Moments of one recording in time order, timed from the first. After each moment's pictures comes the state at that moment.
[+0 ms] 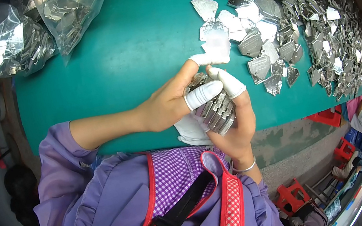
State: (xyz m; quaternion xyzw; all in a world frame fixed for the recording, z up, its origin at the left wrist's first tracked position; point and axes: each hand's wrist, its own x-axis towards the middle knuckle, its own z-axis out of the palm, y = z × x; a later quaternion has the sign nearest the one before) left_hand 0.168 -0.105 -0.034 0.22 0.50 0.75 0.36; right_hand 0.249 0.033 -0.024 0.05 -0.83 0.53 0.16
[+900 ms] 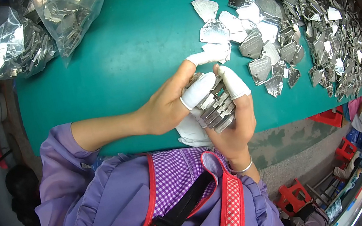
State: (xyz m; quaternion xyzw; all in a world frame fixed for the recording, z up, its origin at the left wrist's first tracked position) left_hand 0.170 -0.105 -0.037 0.23 0.55 0.75 0.27; right_hand 0.246 0.023 -0.030 0.02 -0.85 0.49 0.22
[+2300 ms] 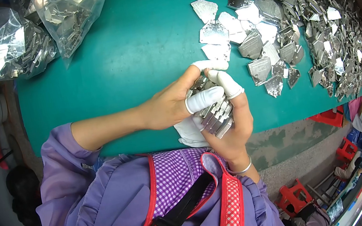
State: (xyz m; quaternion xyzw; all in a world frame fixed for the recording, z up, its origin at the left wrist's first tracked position) left_hand 0.164 -0.103 -0.039 0.22 0.51 0.74 0.39; right_hand 0.247 0.020 -0.024 -0.01 -0.82 0.53 0.19
